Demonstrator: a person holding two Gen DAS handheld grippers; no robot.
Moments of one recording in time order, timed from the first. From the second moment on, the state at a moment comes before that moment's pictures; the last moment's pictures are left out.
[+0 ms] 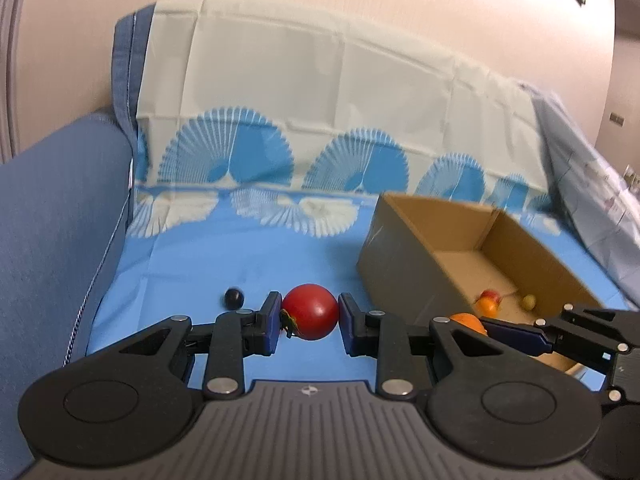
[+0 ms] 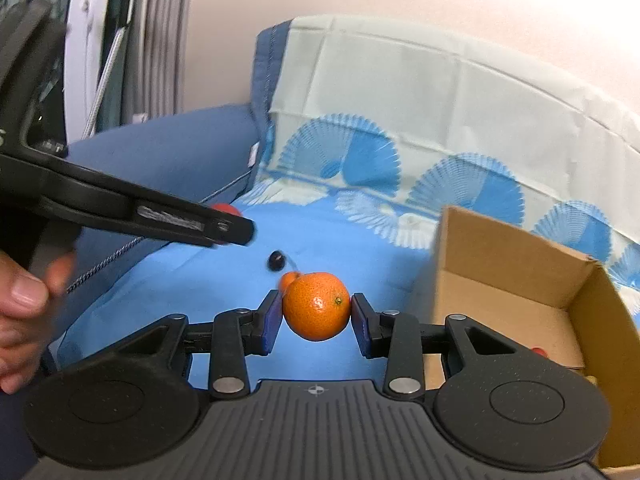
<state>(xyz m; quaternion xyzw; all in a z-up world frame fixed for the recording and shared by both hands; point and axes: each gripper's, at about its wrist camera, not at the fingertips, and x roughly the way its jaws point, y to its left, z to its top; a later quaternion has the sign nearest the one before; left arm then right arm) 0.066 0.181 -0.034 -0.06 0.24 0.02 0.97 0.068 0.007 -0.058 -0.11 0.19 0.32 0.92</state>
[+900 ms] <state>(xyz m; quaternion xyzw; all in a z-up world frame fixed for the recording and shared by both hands) 0.094 0.125 -0.023 -0.09 0.22 -0.04 0.97 0.167 -0.172 -0.016 0.02 0.15 0.18 0.97</state>
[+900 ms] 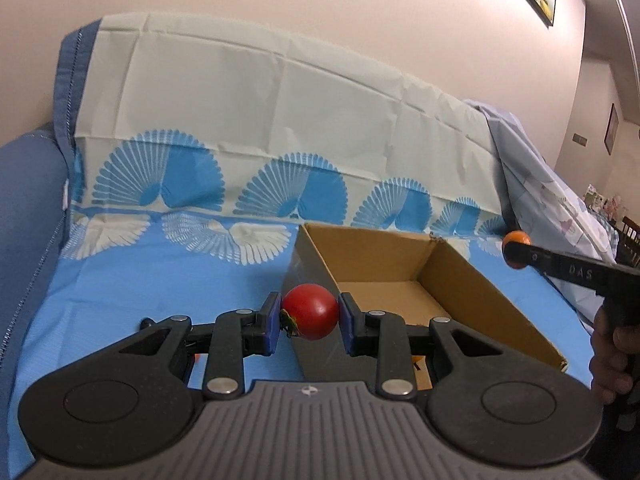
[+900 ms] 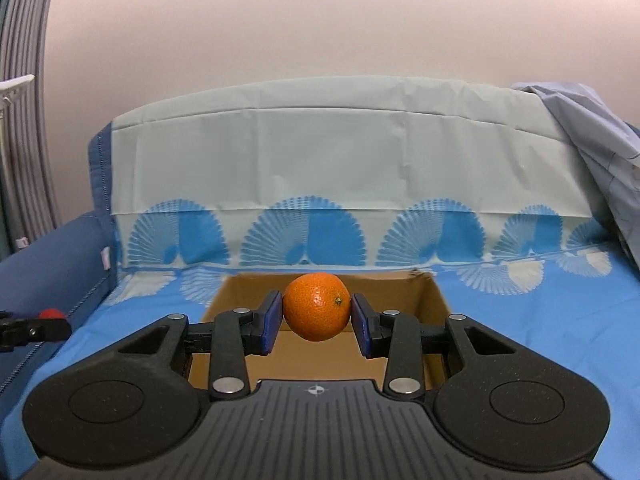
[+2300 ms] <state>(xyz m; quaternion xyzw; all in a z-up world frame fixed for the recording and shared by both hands) 0.133 0.078 -0.063 -0.03 0.25 -0.09 0.97 0.205 -0.176 -0.059 -0.05 0.21 0.15 0.97</state>
